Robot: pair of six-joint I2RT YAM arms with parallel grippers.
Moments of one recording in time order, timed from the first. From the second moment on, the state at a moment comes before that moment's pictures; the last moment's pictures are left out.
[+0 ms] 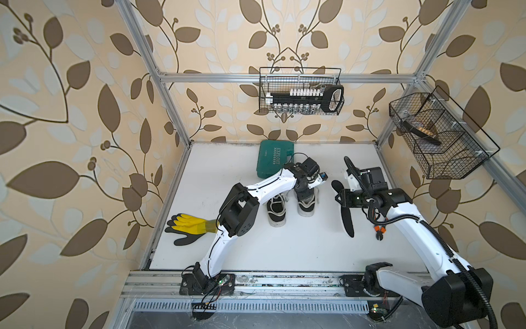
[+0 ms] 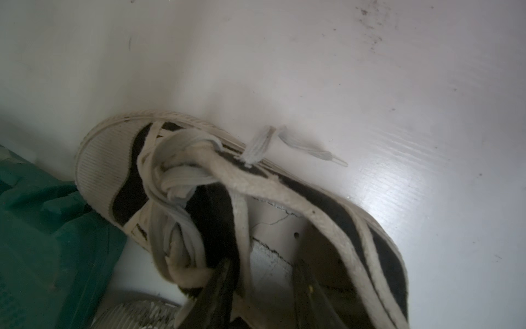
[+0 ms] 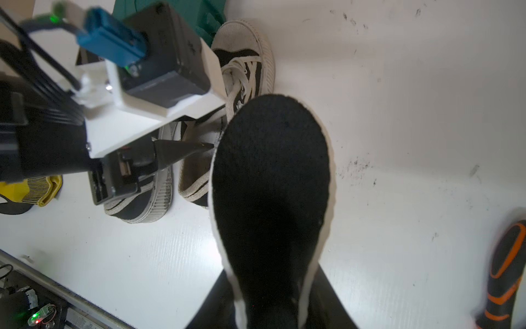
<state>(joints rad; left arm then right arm) -0.79 2.23 1.95 -0.84 0.04 0.36 0.15 1.15 0.97 -0.80 -0.21 0.20</state>
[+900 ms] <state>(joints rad) -0.80 2.25 2.23 -1.06 0.16 -0.14 0.11 1.11 1.07 -0.92 -0.21 0.12</state>
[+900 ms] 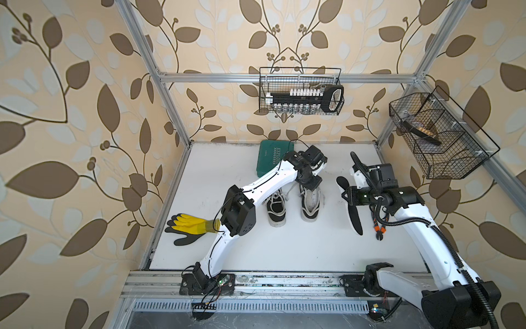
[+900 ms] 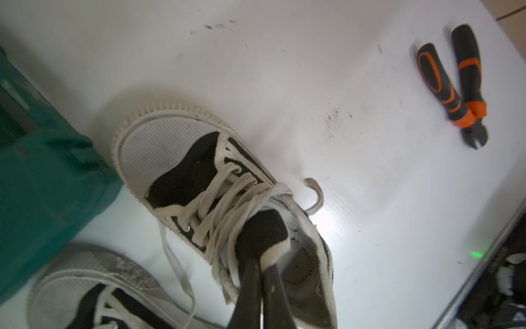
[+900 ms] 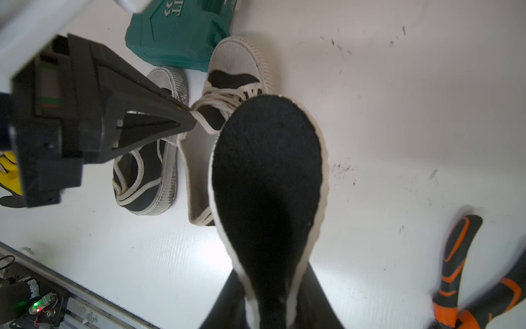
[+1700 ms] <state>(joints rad) -0.75 2.02 1.59 -0.53 0.54 -0.70 0.27 1.24 1.15 -1.18 -0.06 -0.17</state>
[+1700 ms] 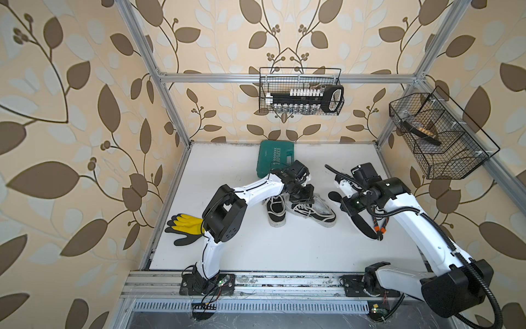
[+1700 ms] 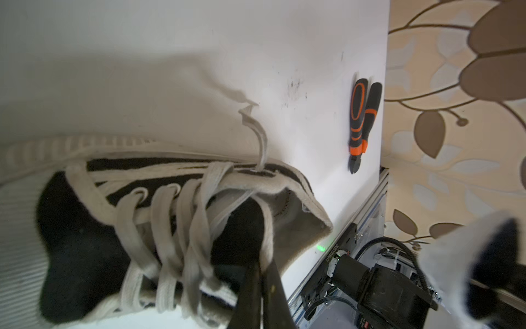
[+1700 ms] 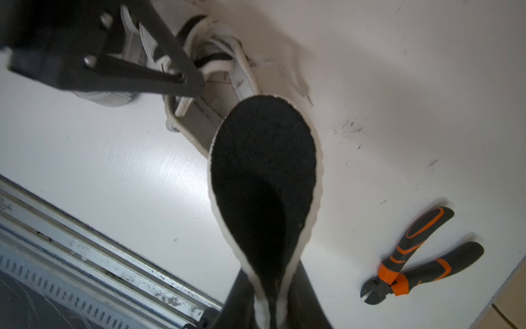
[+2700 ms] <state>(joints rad) -0.64 1.98 1.18 0.24 0.89 -1.06 0.41 1.42 1.15 -1.18 0.04 -0.45</state>
